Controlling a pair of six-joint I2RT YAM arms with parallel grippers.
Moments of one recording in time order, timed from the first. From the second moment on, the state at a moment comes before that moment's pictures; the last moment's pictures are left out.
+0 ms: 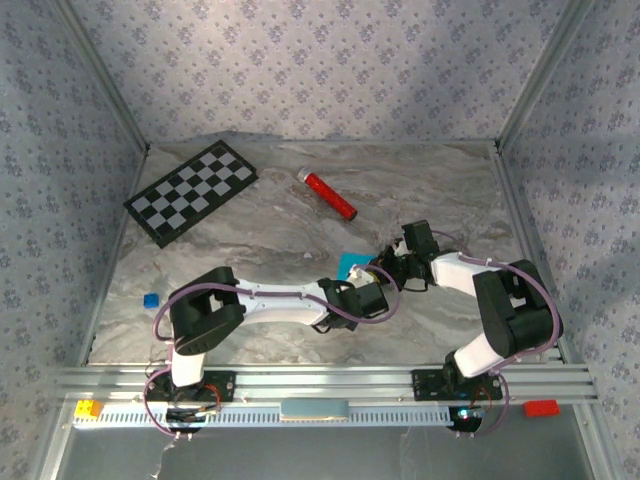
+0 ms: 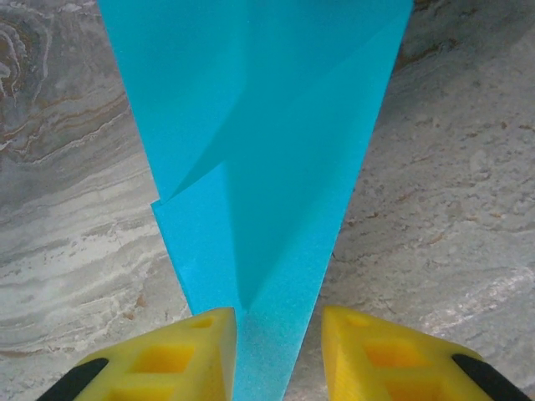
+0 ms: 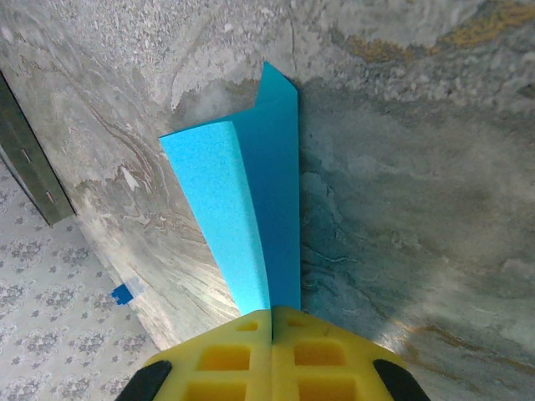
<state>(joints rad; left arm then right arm) -1.29 1.89 1.23 -0.61 -0.44 -0.62 0.30 1.53 0.63 -0.08 -0.62 1.07</state>
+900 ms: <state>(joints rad) -1.29 1.92 1.23 -0.61 -0.46 -0.62 0.30 1.53 0.62 -0.08 -0.62 1.07</state>
